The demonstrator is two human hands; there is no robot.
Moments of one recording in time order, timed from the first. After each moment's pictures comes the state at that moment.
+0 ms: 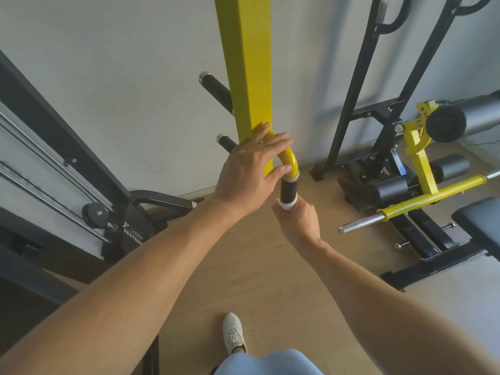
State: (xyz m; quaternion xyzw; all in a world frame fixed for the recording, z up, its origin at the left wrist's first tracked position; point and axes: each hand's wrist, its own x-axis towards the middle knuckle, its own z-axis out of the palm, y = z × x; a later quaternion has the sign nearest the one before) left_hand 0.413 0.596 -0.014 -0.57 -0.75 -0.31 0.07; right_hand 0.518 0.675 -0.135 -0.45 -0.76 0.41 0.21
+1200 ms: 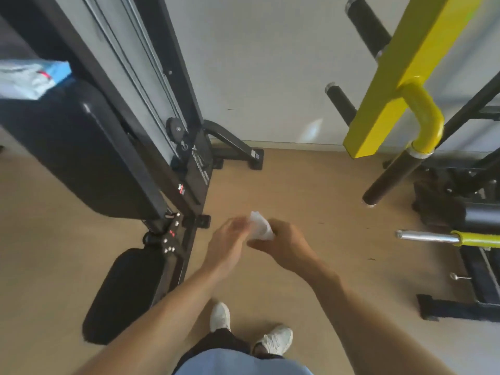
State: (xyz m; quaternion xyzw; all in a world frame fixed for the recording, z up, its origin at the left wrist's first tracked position) left_hand 0.464 0.364 -0.168 0.01 -0.82 -0.52 -0.25; right_hand 0.510 0.517 -0.183 -0.20 -0.83 0.51 -0.13
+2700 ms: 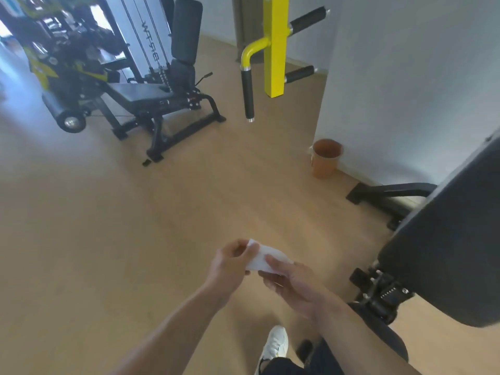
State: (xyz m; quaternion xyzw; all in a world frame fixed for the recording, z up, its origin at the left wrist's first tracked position) left_hand 0.336 -0.400 -0.151 0.29 -0.70 -0.65 -0.04; right_hand 0.294 -0.245 -0.186 -0.15 -0.44 0.78 -0.42
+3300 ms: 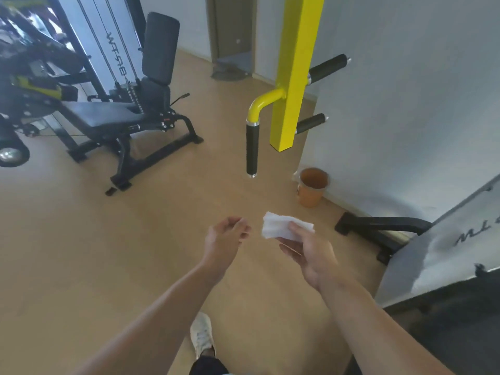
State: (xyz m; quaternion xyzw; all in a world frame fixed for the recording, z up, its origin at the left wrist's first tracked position) left_hand 0.078 -0.530 -0.134 0.27 -0.68 -0.68 0.02; right_hand 0.044 -0.353 -0.133 -0.23 -0.56 0.77 -0.18
